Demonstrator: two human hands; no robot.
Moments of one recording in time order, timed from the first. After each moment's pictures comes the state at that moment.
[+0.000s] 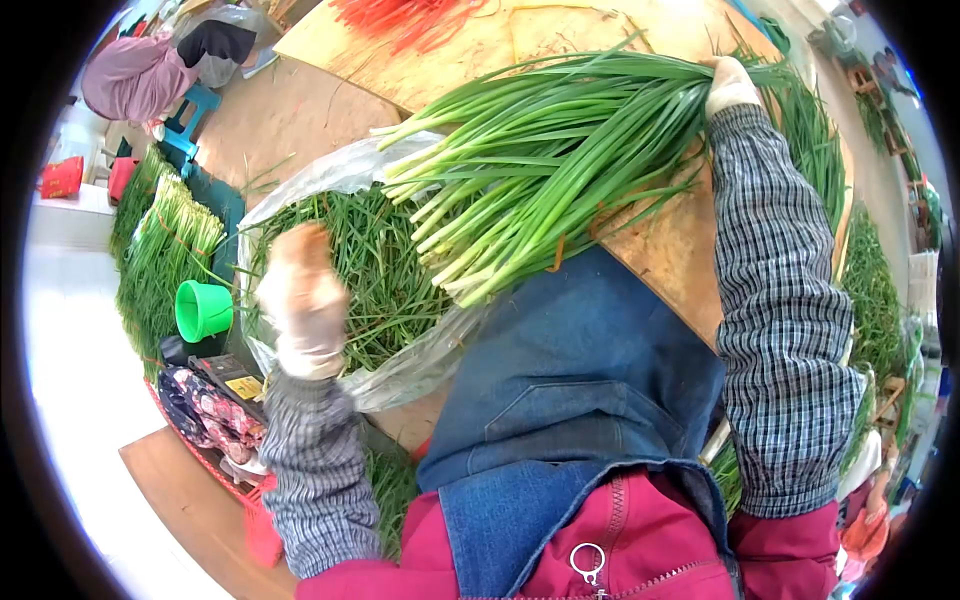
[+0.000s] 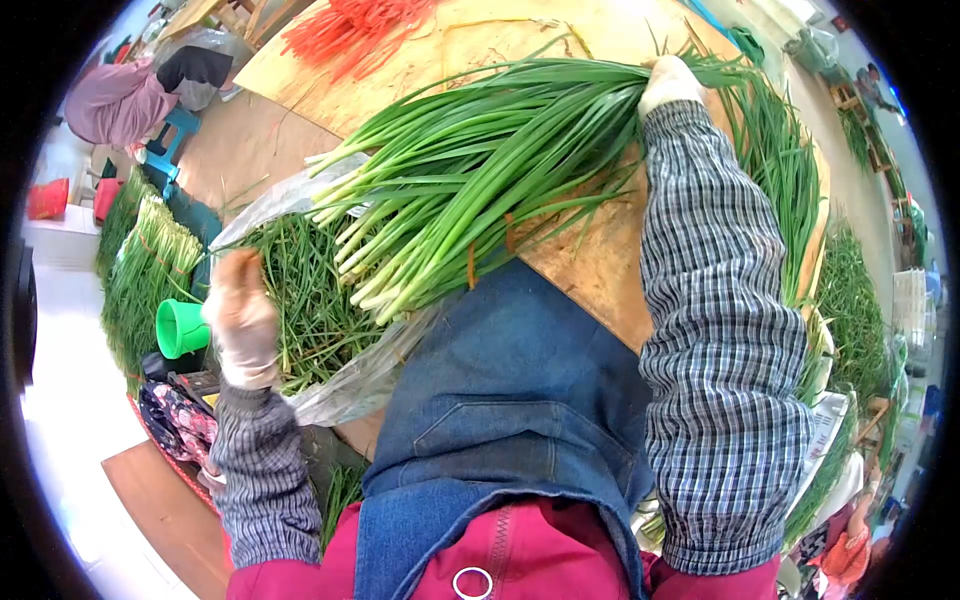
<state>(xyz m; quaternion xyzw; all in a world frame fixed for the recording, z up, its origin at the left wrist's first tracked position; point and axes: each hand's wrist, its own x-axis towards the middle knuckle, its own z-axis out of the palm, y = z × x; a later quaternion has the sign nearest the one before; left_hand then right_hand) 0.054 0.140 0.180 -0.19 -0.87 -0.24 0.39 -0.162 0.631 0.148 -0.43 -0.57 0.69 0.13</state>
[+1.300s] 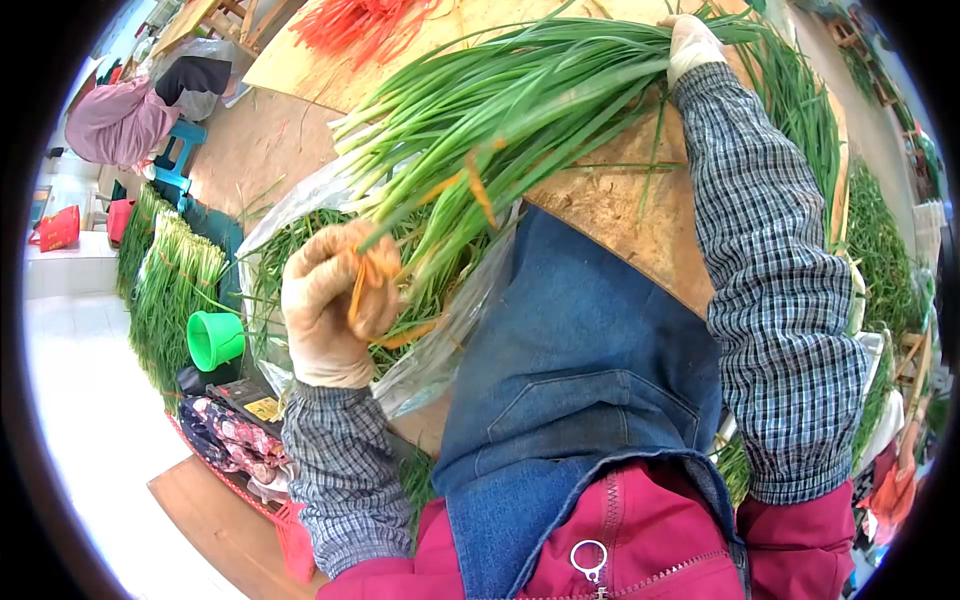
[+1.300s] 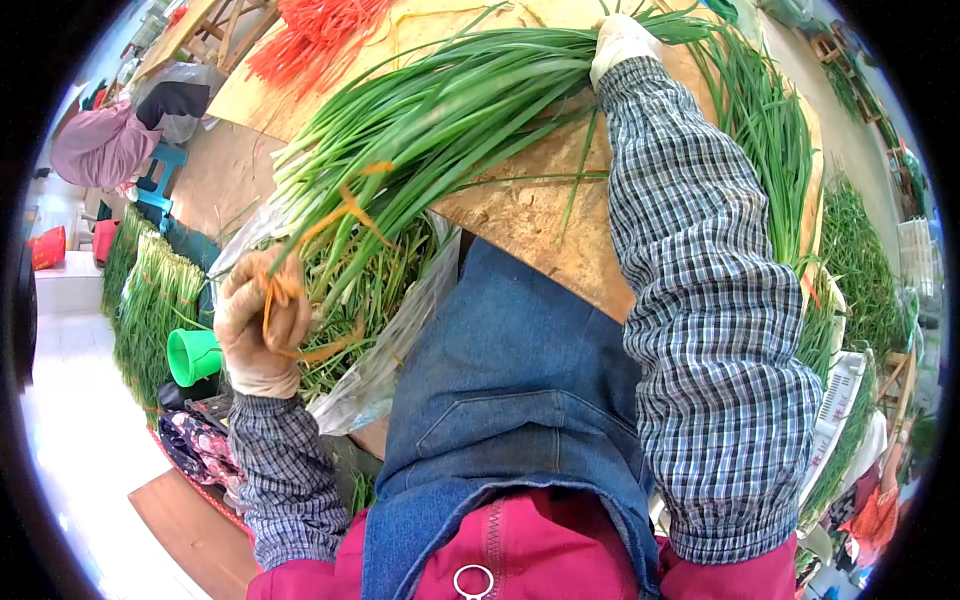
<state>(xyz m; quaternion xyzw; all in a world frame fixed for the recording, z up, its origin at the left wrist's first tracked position) 0.067 0.177 0.204 -0.04 -0.47 -0.87 -0.14 -0.138 0.598 0.144 -0.22 -0.96 0.13 0.07</state>
